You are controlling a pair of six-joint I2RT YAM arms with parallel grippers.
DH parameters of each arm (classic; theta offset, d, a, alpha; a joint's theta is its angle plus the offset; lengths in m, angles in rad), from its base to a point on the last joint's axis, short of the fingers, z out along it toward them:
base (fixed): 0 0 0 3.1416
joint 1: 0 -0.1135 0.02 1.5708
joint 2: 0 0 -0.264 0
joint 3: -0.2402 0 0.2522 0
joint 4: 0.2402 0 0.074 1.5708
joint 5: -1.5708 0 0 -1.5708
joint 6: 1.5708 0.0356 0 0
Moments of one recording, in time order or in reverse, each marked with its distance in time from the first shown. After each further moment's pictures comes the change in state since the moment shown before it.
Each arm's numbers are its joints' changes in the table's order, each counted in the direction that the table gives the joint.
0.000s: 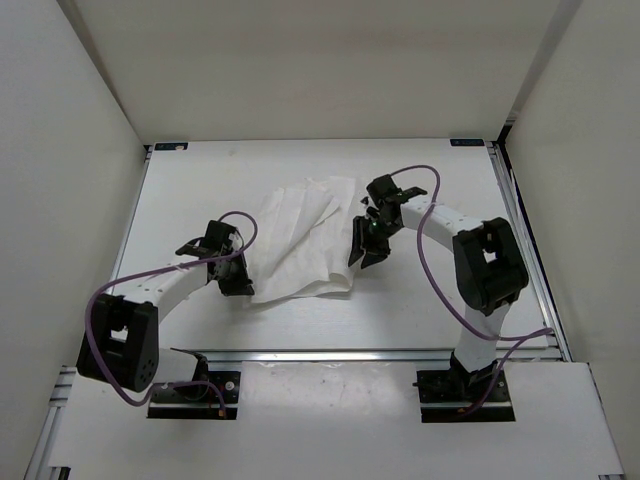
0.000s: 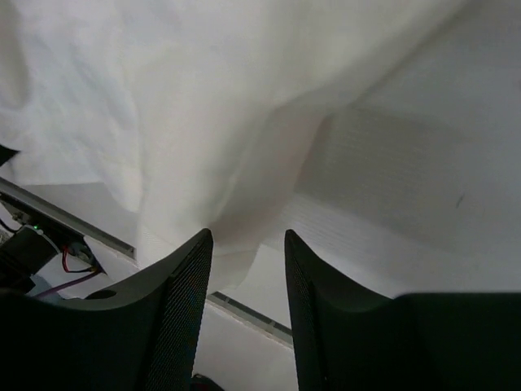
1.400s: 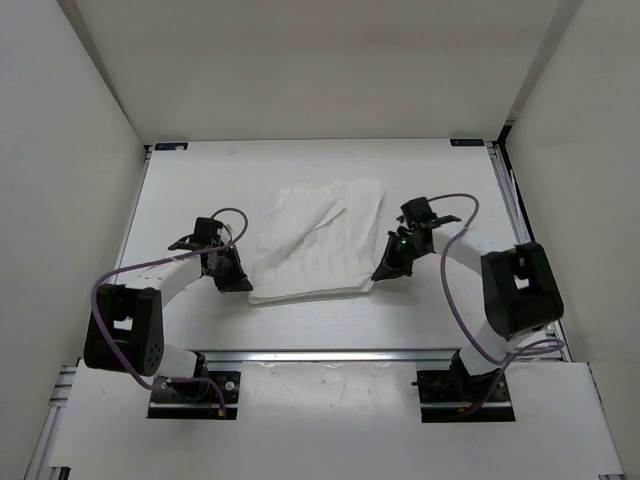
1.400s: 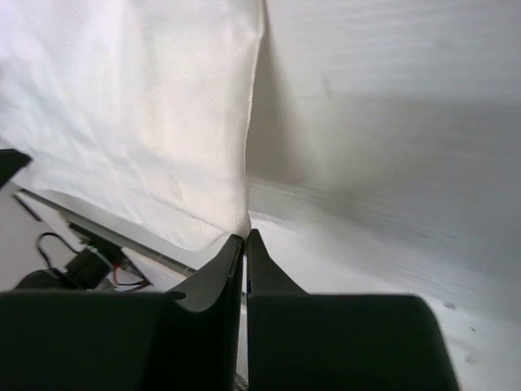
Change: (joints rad) left arm -0.110 0.072 -0.012 -0.028 -0.103 0.039; right arm 0.118 -0.207 0.400 -0.200 0.038 0.193
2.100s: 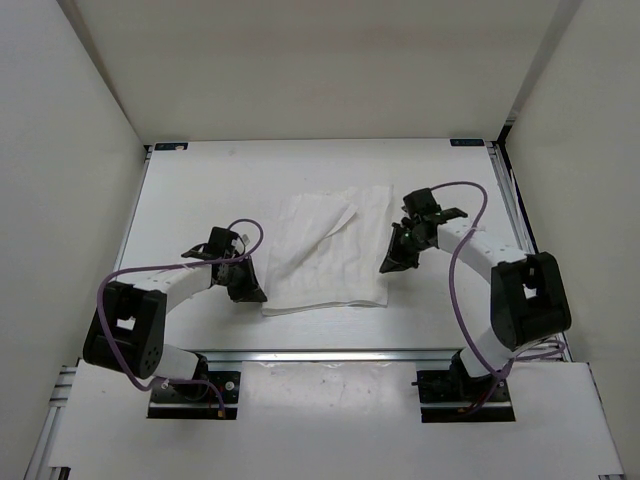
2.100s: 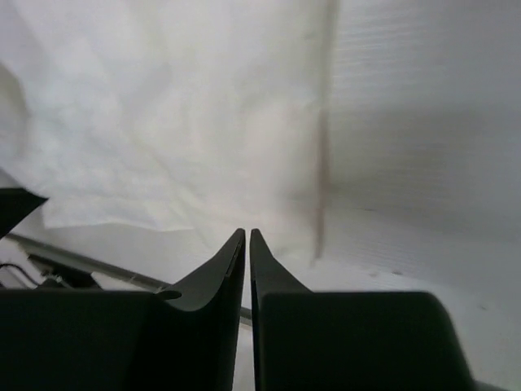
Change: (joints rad) left arm 0.112 -0.002 0.079 -0.099 -0.099 -0.059; right arm 0.045 -0.107 -0.052 0.129 -0.156 -0.057
